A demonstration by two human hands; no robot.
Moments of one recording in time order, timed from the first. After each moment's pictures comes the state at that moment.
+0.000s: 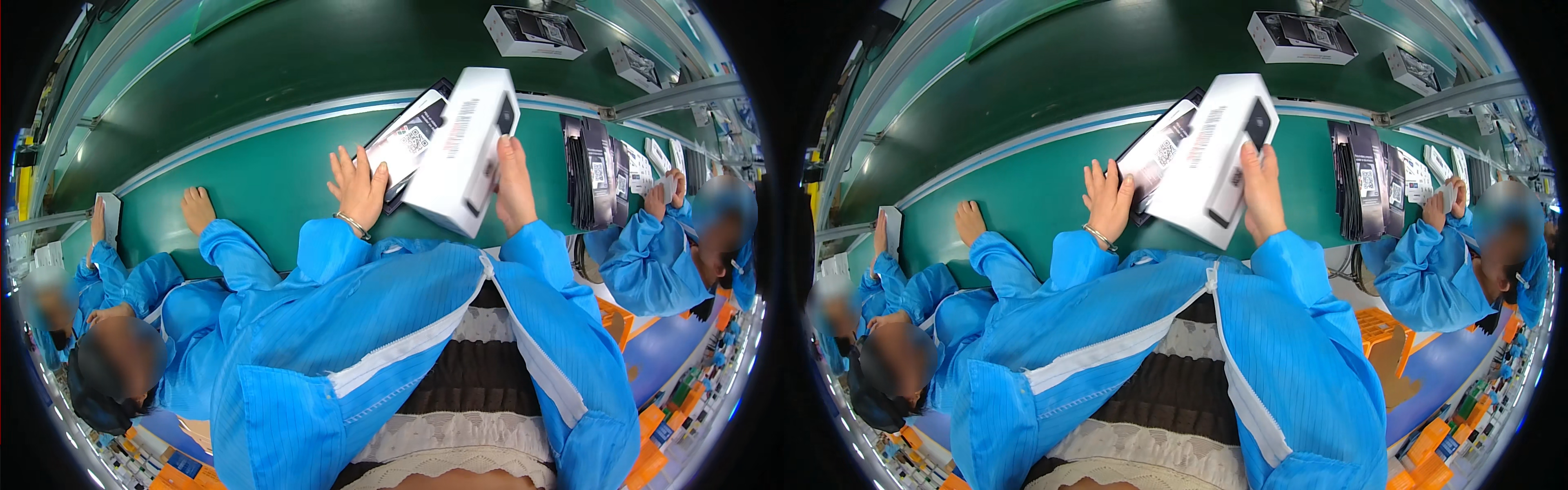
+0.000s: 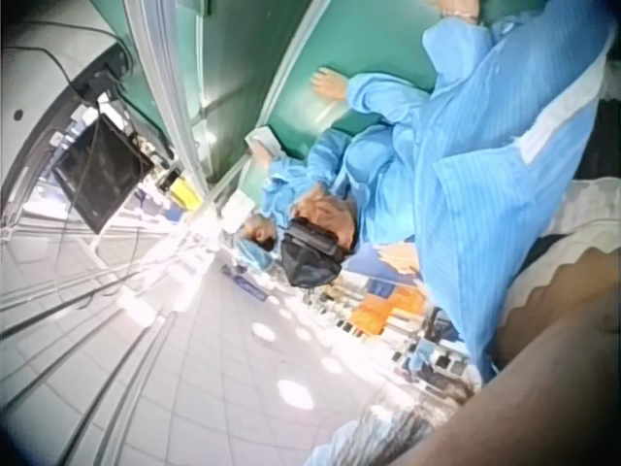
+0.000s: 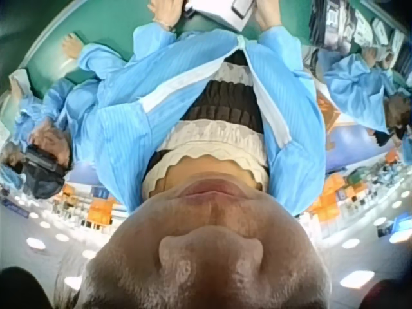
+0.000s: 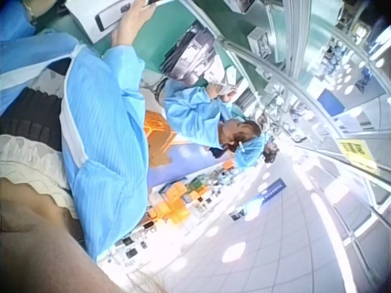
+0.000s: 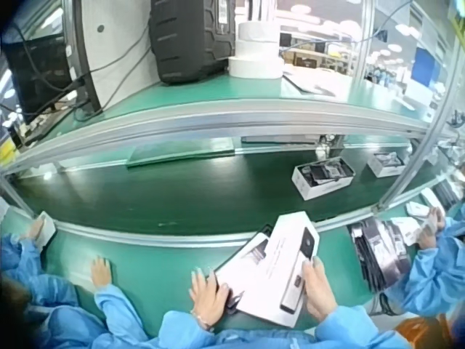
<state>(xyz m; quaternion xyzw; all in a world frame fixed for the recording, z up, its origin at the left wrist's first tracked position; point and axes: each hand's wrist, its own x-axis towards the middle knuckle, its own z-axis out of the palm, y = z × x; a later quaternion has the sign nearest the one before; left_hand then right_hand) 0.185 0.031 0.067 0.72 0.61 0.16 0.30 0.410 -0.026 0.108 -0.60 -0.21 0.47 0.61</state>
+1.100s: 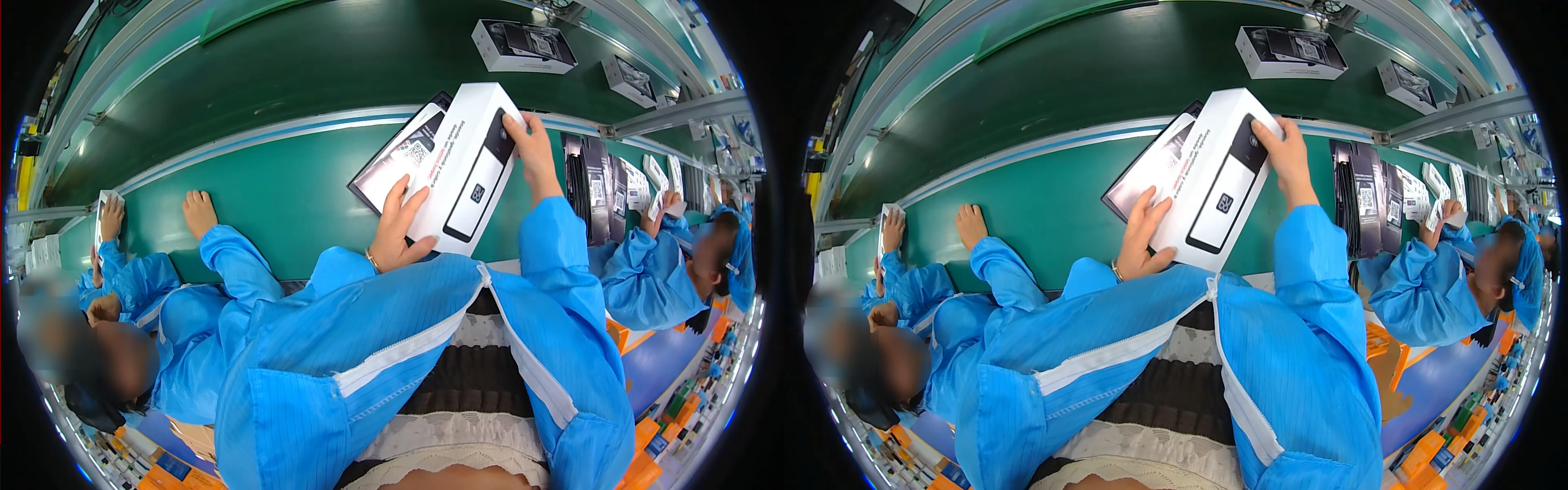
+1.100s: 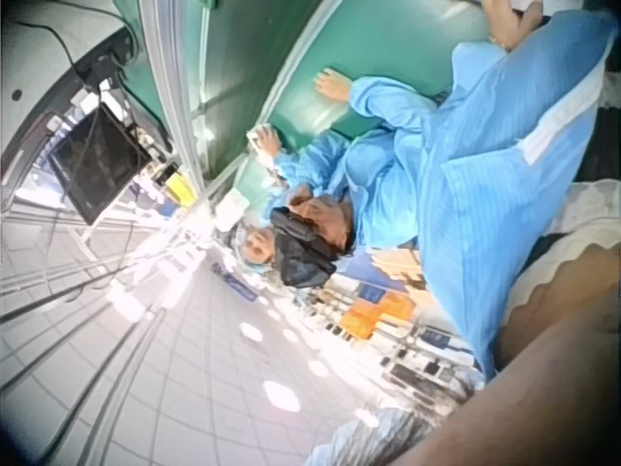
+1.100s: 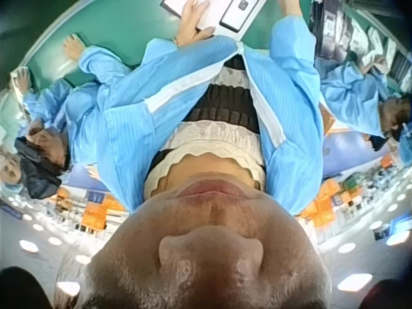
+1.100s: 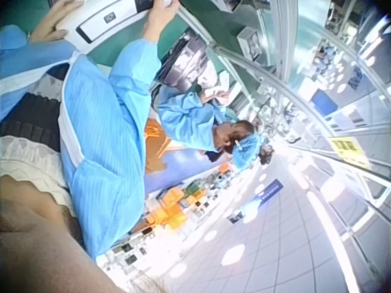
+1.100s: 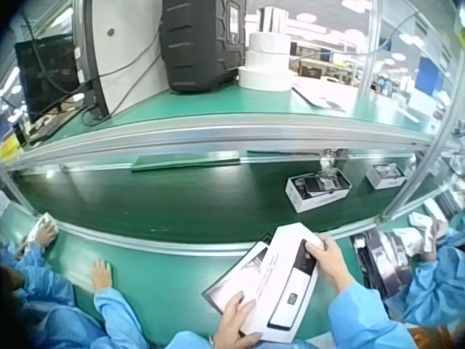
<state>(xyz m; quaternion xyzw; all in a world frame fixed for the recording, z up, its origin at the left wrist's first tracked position) 0.201 -0.013 0.079 0.78 0.30 0.38 0.40 0.491 0.041 0.088 -0.70 -0.36 0.34 0.52</state>
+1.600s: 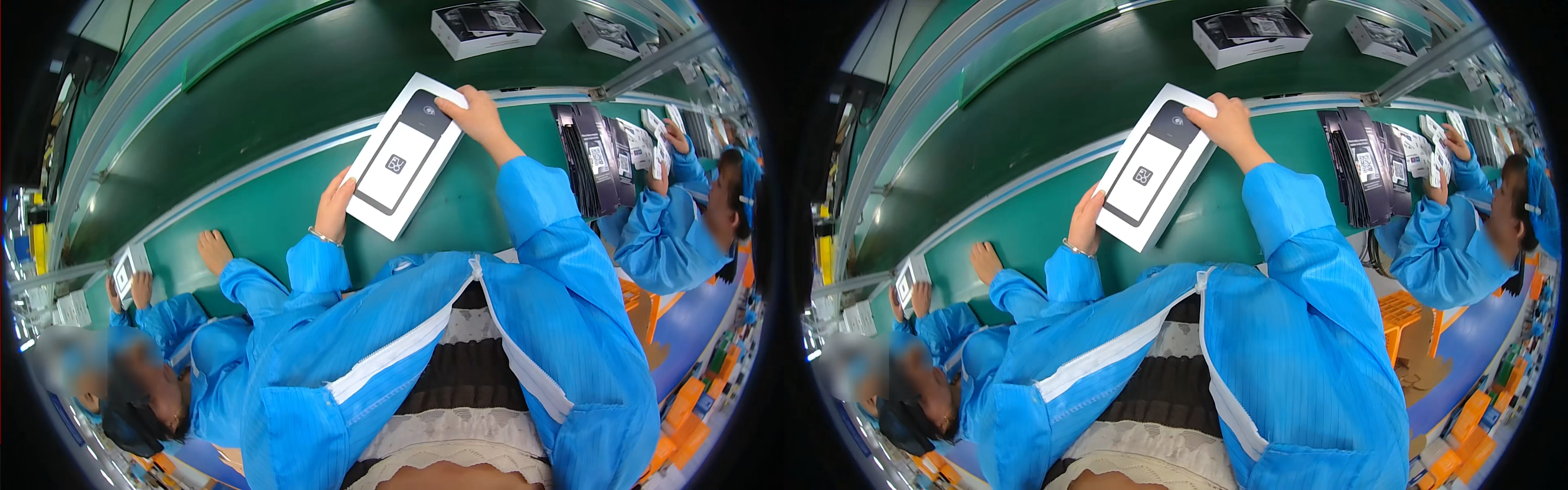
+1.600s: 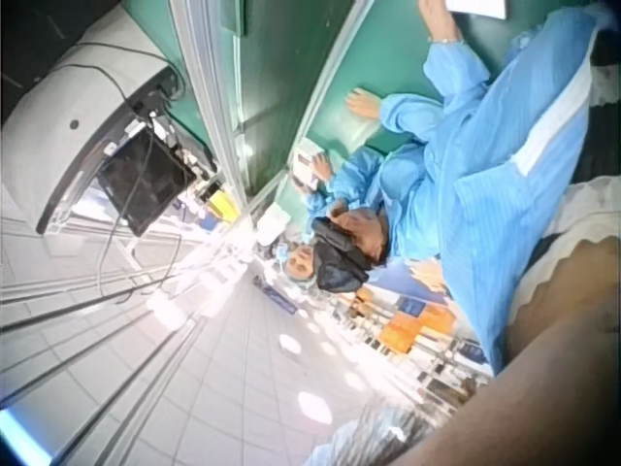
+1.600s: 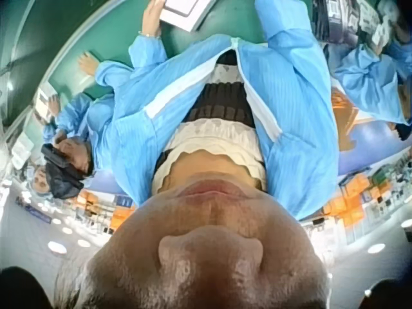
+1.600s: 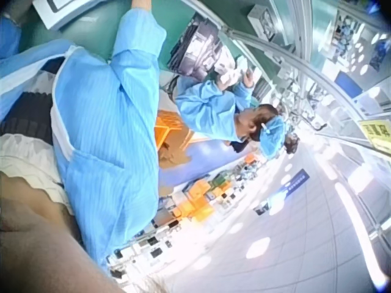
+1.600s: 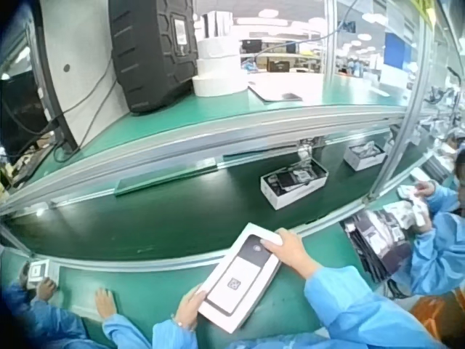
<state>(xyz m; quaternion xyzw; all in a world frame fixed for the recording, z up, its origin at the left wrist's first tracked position) 0.155 0.073 0.058 0.46 0.43 0.36 0.69 0.459 0.088 0.079 -0.75 -0.51 0.22 0.36</state>
